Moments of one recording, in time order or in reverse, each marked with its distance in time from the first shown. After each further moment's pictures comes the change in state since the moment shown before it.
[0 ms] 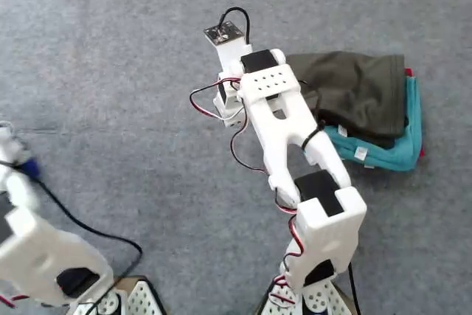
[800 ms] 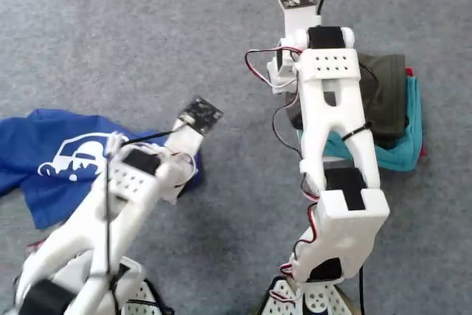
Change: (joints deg) left arm 60.2 -38.7 26.2 12.0 -12.0; right arm 15.8 0.0 -12.6 6.0 0.0
